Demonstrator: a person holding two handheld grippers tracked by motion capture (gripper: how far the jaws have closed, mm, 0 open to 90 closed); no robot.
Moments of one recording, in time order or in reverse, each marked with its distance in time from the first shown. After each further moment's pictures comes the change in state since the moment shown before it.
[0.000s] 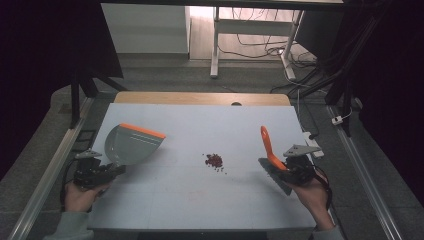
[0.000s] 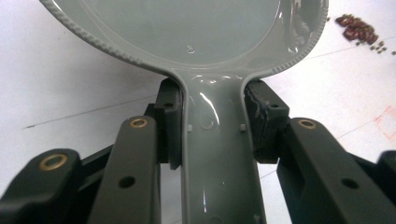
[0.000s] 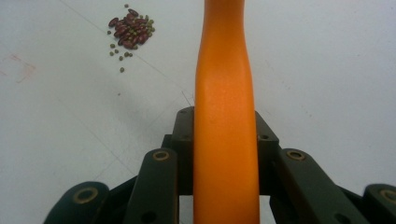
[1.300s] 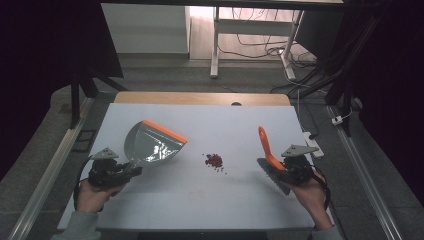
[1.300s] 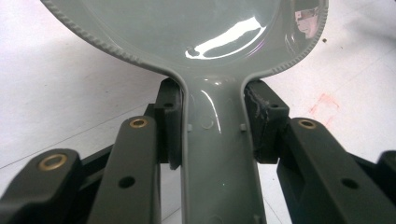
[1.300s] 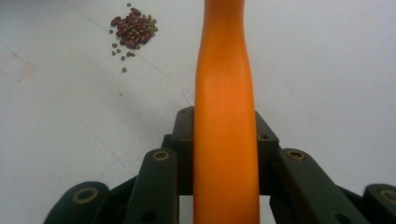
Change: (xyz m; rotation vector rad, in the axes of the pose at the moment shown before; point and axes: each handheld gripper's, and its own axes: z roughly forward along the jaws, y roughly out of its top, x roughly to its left) left arm -0.046 0.014 0.005 -0.005 -0.107 0.156; right arm 0.003 0.001 0.004 0.001 0.001 -0.014
